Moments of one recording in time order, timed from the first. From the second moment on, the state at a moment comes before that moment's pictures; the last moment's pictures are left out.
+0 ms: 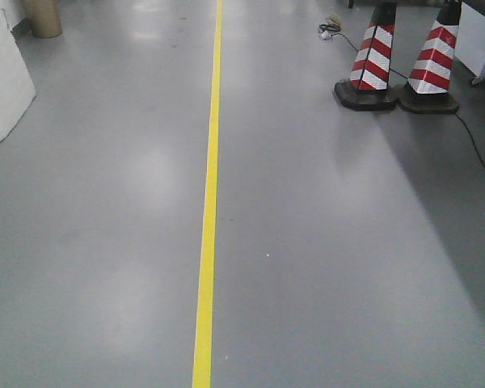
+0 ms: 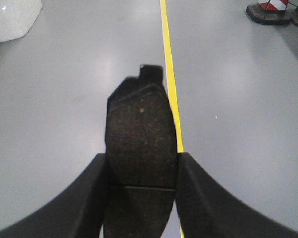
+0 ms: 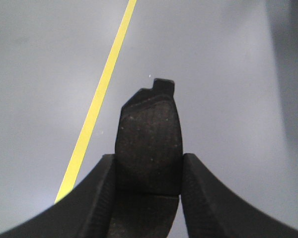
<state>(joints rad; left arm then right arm) 0.03 0.15 -0.45 0.00 0.87 -0.04 0.10 0.38 -0.52 0.06 0.88 -0.12</state>
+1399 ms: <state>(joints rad) 0.03 0.15 -0.45 0.00 0.87 -0.04 0.10 0.38 -0.52 0.06 0.88 -0.12</state>
